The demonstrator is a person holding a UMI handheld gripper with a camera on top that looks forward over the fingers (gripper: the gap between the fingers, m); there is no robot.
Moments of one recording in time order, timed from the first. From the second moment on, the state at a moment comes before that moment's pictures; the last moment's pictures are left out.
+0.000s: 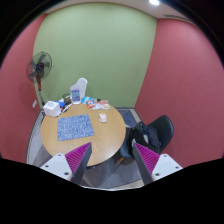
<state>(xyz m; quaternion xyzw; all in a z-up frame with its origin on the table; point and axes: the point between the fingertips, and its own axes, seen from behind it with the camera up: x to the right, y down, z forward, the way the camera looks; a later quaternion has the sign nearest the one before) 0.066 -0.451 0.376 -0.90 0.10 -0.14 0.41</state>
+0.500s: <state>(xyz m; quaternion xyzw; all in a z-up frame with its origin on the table) 0.080 -0.357 0.200 -0.91 0.13 -0.11 0.39</state>
